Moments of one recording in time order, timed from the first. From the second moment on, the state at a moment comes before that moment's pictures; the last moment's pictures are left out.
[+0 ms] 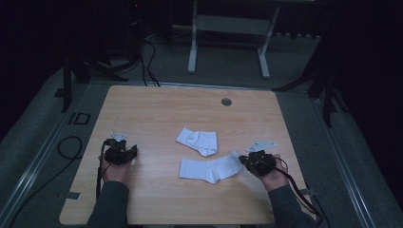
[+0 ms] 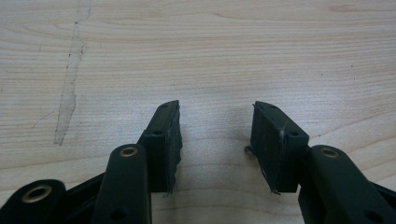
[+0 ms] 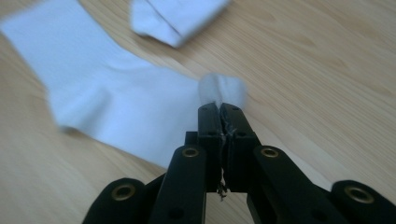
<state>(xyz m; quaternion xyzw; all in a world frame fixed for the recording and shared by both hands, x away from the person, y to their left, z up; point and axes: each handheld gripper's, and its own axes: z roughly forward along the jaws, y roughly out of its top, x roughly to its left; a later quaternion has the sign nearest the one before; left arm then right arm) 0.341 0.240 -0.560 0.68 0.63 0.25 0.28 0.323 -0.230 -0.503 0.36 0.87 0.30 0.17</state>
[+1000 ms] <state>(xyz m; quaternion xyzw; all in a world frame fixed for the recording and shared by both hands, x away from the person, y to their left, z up) 0.340 0.240 -0.560 0.68 0.63 0.25 0.28 0.324 -0.218 -0.539 0.34 0.90 0.22 0.15</state>
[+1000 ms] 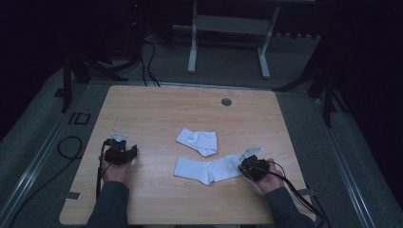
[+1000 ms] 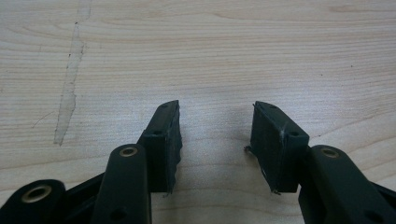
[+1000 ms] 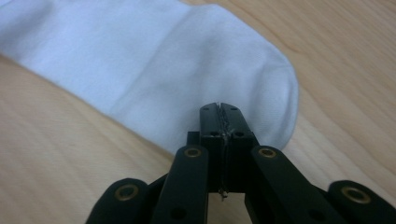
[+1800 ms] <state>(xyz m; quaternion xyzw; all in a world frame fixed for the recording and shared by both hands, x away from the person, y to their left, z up) 0.341 0.240 -0.560 0.68 0.63 0.25 0.28 0.304 -0.171 -0.537 0.30 0.91 0.28 0.10</state>
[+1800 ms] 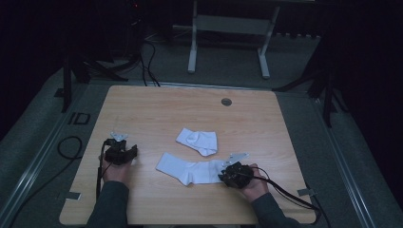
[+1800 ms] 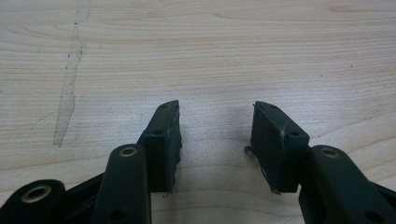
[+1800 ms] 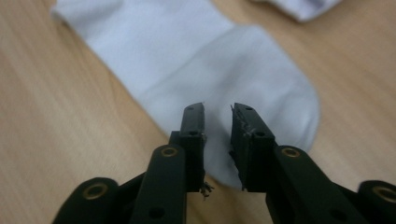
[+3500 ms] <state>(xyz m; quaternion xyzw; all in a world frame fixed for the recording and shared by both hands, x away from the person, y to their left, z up) 0.341 0.240 -0.561 0.68 0.62 0.25 0.28 0.387 -0.159 -0.539 0.31 0.91 0.24 0.12</state>
